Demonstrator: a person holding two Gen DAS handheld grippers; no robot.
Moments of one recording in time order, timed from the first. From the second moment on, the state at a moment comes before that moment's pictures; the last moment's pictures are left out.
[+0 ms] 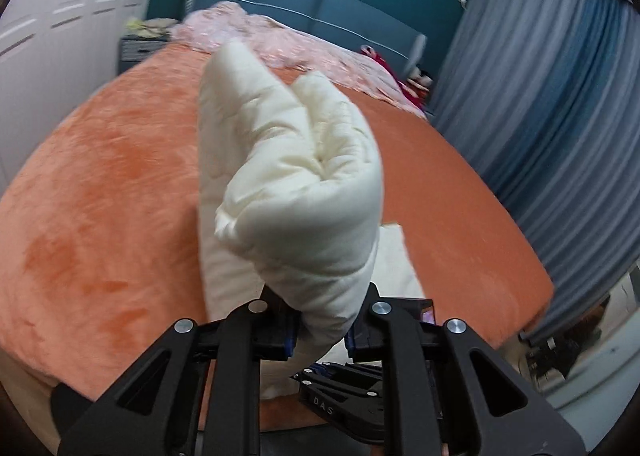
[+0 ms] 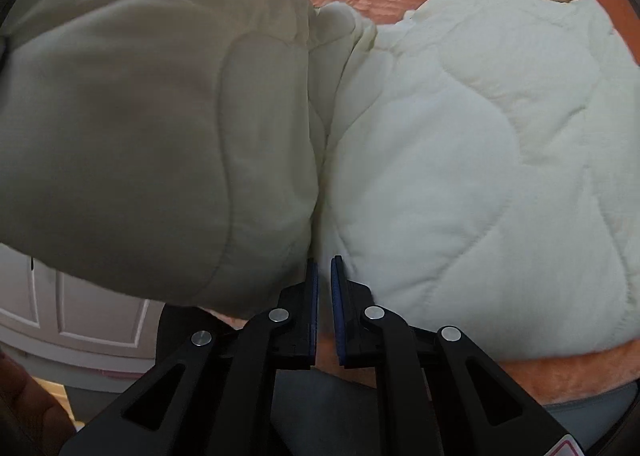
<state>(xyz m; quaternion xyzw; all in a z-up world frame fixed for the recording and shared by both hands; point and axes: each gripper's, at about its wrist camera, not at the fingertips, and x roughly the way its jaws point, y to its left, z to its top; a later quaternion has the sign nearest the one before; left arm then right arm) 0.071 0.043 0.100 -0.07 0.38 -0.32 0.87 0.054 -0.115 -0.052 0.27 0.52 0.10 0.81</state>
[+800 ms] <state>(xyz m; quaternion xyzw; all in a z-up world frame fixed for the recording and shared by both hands) 0.054 -0.015 0.094 -0.07 0.44 -0.32 0.84 -0.038 -0.247 0.054 0.24 0.41 -0.03 0.88</state>
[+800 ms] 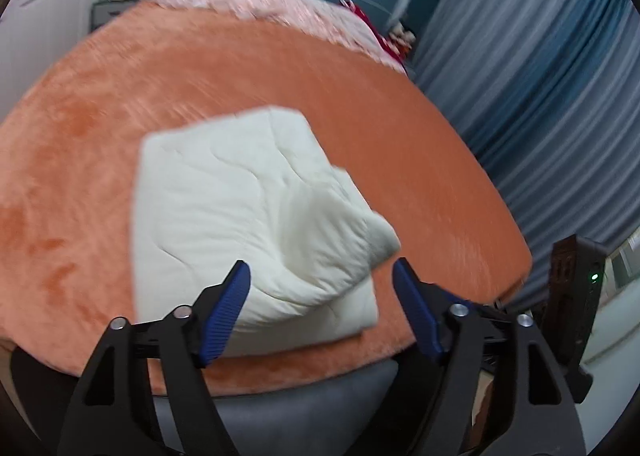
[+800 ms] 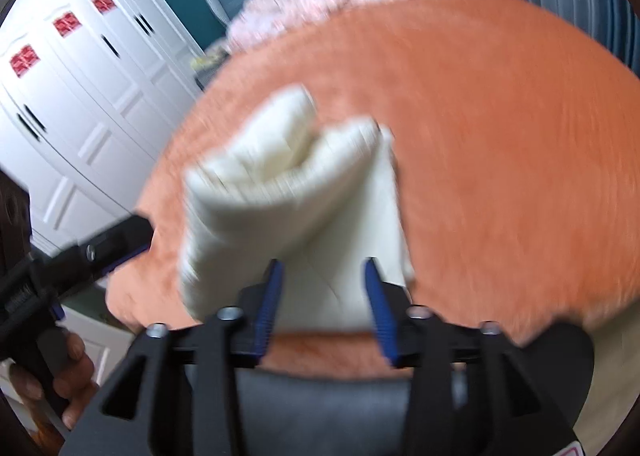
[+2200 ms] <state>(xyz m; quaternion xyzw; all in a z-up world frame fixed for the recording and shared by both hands) 0.102 -0.072 0.014 0.07 0.51 -0.20 0.84 -0.003 -0.261 -0.021 0.19 0.51 -0.11 0.83</state>
